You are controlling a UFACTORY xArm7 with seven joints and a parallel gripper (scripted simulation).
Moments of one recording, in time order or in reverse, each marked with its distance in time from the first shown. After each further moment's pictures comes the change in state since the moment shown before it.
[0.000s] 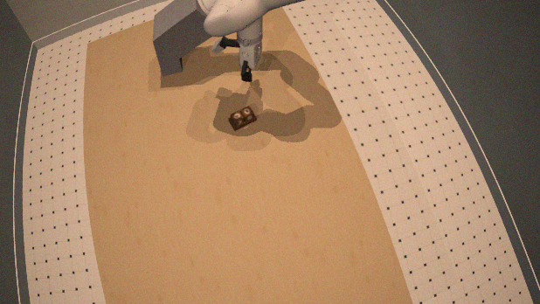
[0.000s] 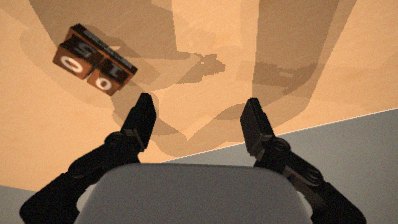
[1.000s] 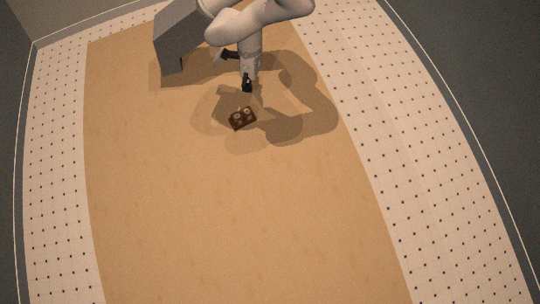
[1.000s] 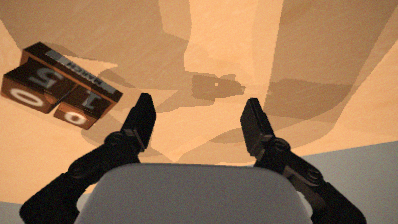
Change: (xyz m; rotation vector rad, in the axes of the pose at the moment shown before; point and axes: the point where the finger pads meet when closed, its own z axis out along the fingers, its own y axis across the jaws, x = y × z) arm 0.000 0.000 0.058 0.002 -0.002 -0.001
